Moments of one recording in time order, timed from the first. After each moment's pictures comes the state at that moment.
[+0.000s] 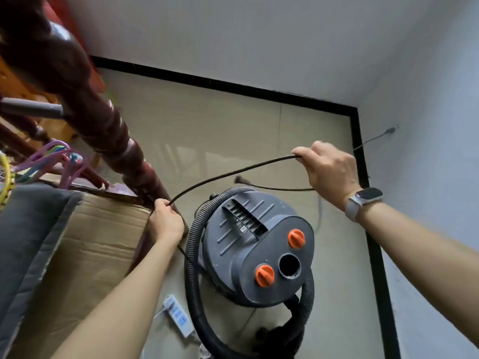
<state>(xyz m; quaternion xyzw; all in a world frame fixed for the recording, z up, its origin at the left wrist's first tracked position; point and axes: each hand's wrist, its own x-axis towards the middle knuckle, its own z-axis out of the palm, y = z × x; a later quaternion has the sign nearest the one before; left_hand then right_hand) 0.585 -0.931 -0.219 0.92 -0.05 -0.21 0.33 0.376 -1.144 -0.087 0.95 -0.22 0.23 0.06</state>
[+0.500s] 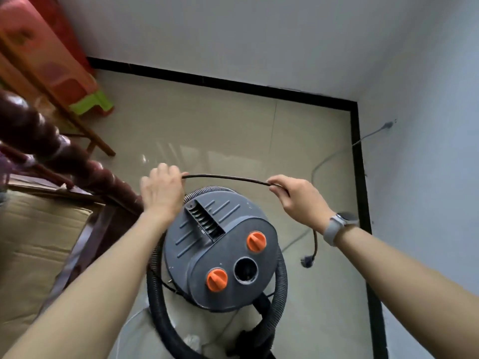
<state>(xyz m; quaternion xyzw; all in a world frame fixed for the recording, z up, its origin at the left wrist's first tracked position) 0.520 -1.037 -0.172 0.92 -0.38 -0.01 0.02 0.292 -1.191 -0.142 0.91 -0.31 0.07 -0.27</state>
